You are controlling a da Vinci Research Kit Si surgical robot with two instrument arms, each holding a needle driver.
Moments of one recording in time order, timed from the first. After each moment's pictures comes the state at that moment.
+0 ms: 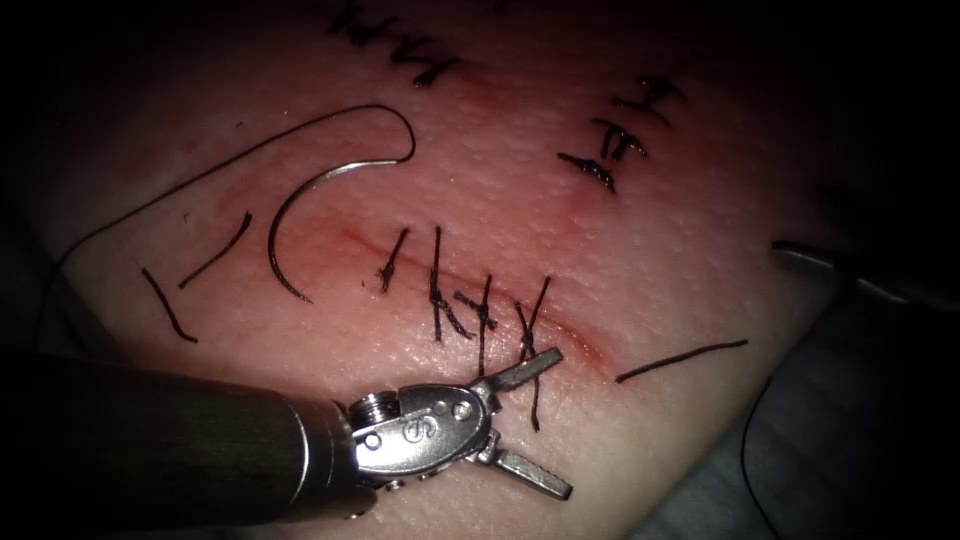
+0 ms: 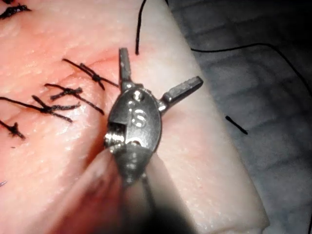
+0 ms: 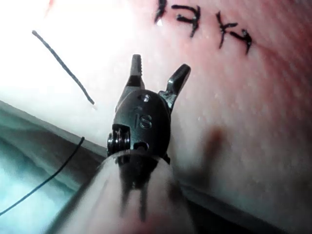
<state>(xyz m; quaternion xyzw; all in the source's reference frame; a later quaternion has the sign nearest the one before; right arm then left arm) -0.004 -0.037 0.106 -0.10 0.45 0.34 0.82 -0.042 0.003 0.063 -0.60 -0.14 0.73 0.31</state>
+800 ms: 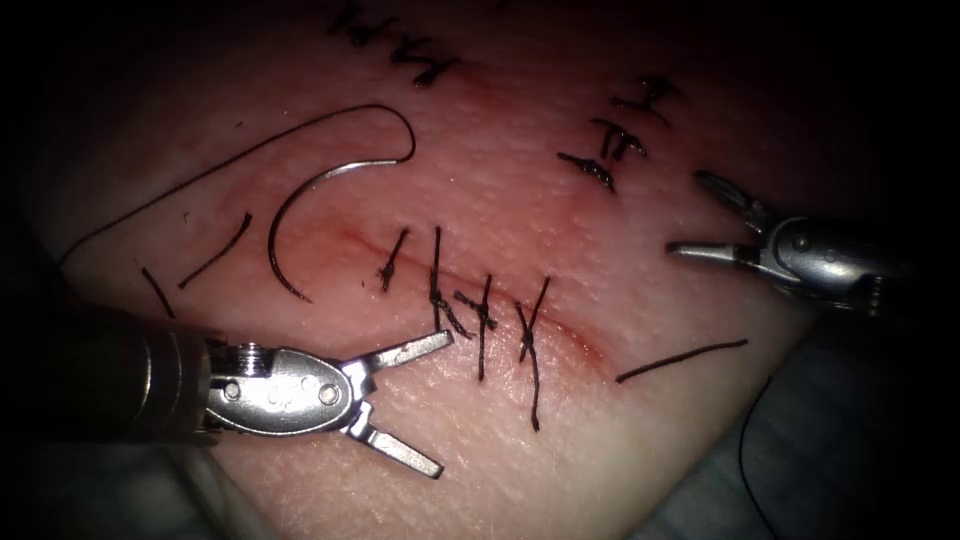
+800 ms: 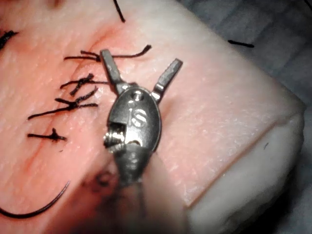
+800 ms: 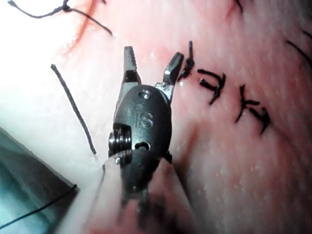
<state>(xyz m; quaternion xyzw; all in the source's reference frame) 0.004 -0.036 0.106 -0.01 0.53 0.18 0.83 -0.037 0.003 0.062 -0.59 -0.05 0.79 0.18</state>
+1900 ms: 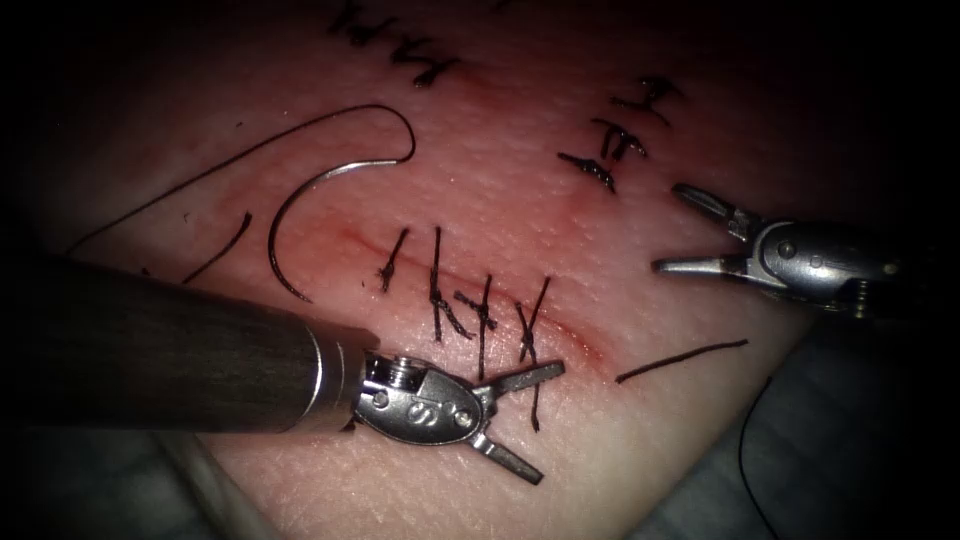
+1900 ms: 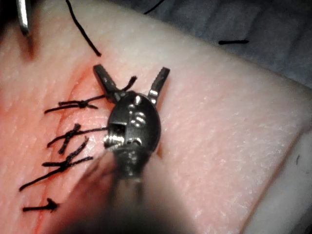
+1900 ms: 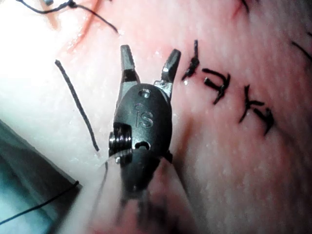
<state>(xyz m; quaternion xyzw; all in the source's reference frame) 0.004 -0.036 0.107 0.00 0.54 0.17 0.83 -0.045 0.001 0.069 -0.56 -0.02 0.83 0.08</state>
